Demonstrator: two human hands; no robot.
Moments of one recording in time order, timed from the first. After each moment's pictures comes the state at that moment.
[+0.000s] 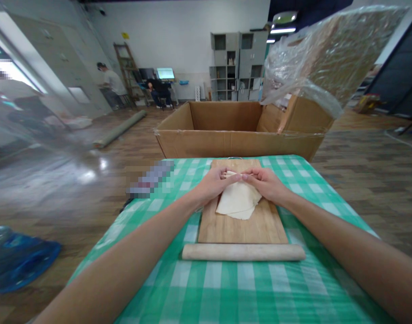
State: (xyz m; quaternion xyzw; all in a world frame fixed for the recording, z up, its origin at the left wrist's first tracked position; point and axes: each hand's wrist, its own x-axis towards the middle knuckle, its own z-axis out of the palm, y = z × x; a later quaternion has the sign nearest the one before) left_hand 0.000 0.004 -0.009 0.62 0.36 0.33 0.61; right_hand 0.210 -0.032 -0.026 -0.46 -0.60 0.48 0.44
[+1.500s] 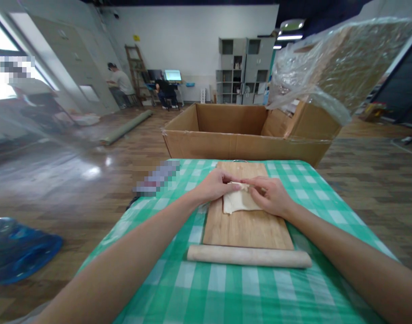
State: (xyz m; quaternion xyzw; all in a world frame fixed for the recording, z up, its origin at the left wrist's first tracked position) left_hand -0.023 0.021 -0.011 0.79 0.33 0.24 0.46; right_hand 0.208 -0.050 -0.022 -0.41 -0.83 0.06 0.38
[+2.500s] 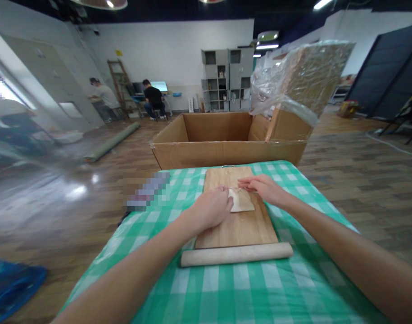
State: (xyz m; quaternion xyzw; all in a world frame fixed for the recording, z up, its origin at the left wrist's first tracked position) left_hand -0.001 -0.038 0.008 0.93 0.37 0.07 0.03; right_hand 0.232 -0.042 -0.012 -0.51 -0.75 0.24 0.35
